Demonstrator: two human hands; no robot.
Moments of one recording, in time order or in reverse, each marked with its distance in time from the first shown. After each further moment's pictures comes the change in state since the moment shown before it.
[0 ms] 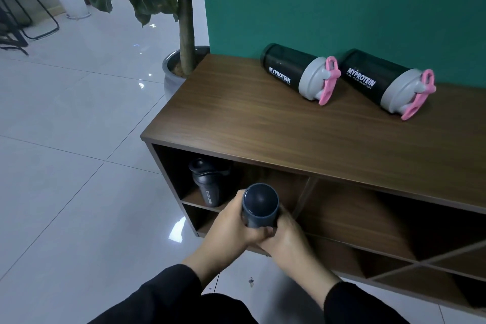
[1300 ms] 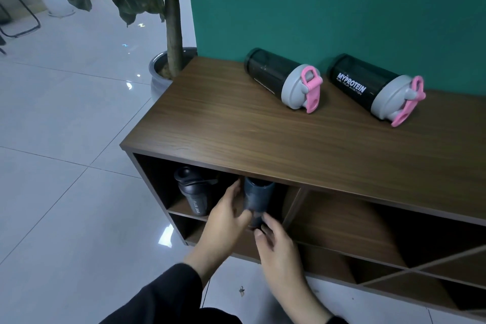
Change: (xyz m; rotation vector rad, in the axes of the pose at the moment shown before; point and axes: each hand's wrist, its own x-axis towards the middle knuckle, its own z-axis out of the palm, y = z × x) left_hand 0.045 -0.013 0.014 -0.040 0.089 -0.113; right_hand -0.006 0.016 0.010 0.221 0.175 0.066
